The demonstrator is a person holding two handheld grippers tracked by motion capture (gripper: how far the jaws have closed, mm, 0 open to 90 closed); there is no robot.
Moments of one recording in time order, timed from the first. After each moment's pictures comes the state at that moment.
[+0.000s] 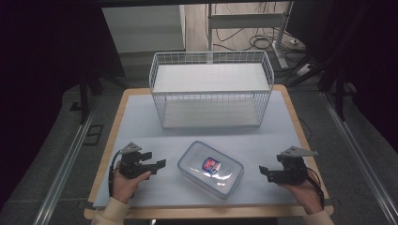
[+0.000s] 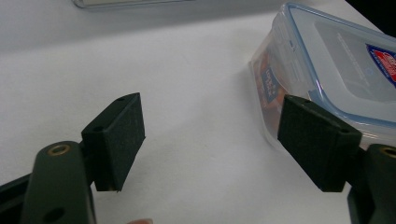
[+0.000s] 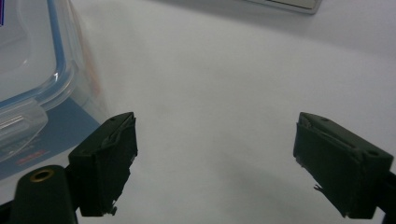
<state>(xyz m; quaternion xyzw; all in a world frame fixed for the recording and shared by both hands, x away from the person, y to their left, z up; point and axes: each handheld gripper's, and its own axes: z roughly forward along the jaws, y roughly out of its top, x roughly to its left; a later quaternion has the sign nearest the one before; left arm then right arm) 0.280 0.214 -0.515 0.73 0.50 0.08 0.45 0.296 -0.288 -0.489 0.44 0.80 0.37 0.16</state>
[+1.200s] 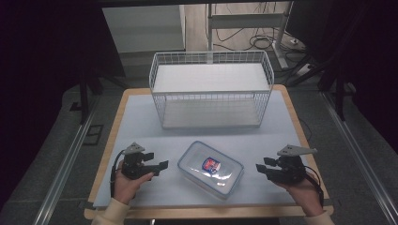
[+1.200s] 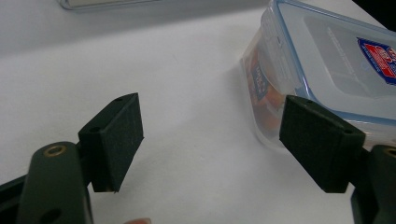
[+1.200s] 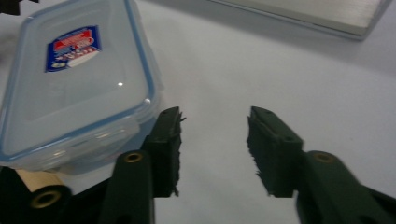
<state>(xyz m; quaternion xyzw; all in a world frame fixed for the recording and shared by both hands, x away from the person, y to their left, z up) 0.278 0.206 -0.511 0.74 0.49 0.08 0.45 0.282 -0.268 -0.458 0.40 0.82 0.40 0.12</state>
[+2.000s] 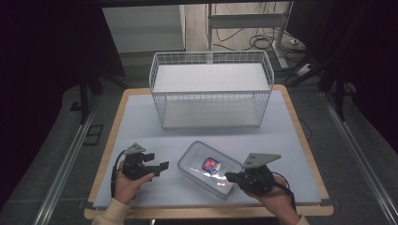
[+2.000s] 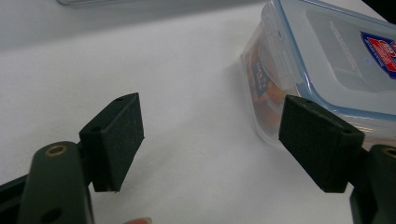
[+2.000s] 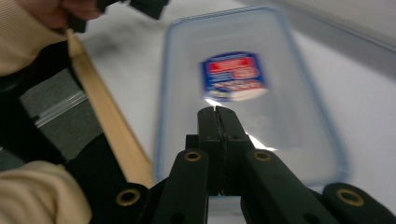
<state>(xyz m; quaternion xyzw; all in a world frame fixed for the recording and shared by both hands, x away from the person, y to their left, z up) 0.278 0.204 -0.512 0.75 0.49 0.08 0.44 0.249 -0.177 -0.447 0.26 0.87 0.42 0.05</state>
